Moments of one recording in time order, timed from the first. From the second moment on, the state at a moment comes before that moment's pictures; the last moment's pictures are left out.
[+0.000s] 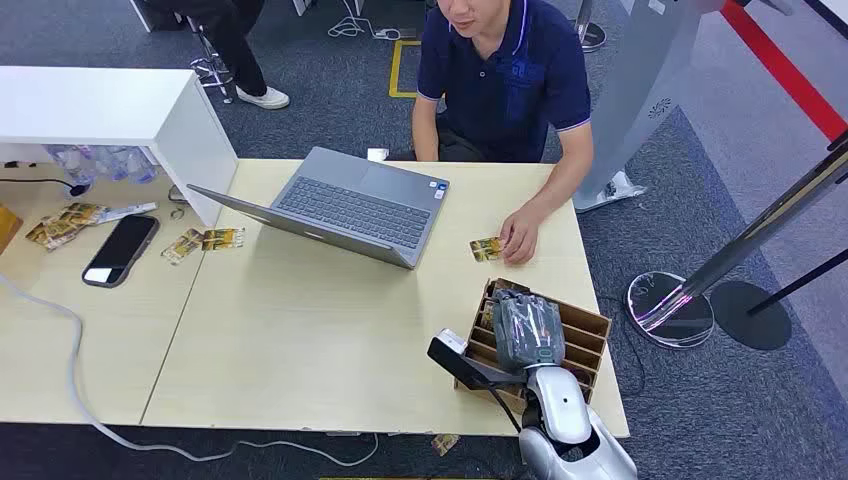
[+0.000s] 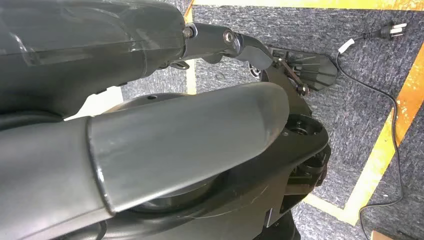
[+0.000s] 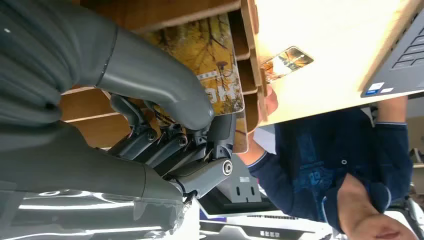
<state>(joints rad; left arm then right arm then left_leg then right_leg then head) -0.09 -0.03 -0.60 -0.23 1.13 0.13 -0.10 -0.19 -0.06 0.61 -1.37 1.19 -0.24 0.18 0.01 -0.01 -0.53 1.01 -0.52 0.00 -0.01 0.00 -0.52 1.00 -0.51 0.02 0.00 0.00</state>
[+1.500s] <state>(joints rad) -0.09 -0.02 -0.60 -0.23 1.08 0.10 -0.08 -0.36 -0.08 0.53 -1.51 1.23 -0.25 0.18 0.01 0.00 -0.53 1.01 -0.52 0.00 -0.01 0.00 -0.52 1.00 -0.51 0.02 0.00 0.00</state>
